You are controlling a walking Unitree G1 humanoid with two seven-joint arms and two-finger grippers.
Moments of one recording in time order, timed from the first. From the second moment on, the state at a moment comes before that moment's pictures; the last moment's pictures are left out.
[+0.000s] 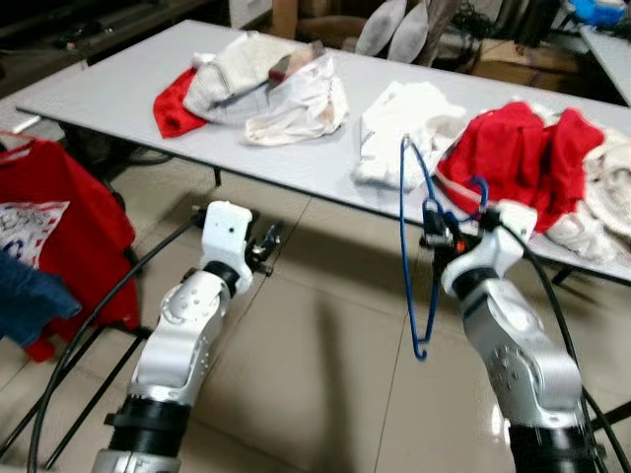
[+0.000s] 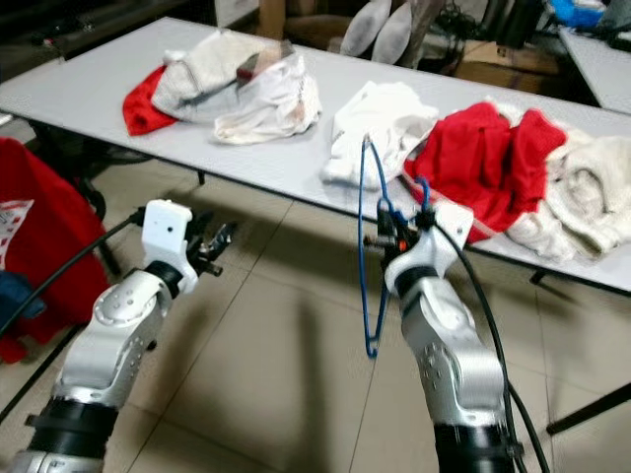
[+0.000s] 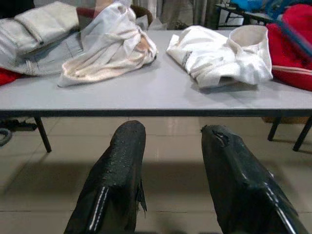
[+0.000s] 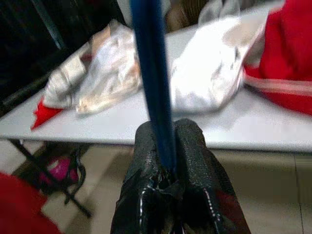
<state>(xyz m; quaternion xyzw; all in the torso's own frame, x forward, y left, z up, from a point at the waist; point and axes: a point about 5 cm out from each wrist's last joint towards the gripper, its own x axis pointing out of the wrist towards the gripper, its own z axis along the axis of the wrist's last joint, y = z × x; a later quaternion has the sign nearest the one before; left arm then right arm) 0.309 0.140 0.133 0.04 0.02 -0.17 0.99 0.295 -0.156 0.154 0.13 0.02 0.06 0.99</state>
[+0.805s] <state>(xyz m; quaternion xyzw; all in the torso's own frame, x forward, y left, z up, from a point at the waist) 0.317 0.154 0.143 0.05 0.00 -0.14 0.99 0.304 -0.154 0.152 0.12 0.01 0.06 0.99</state>
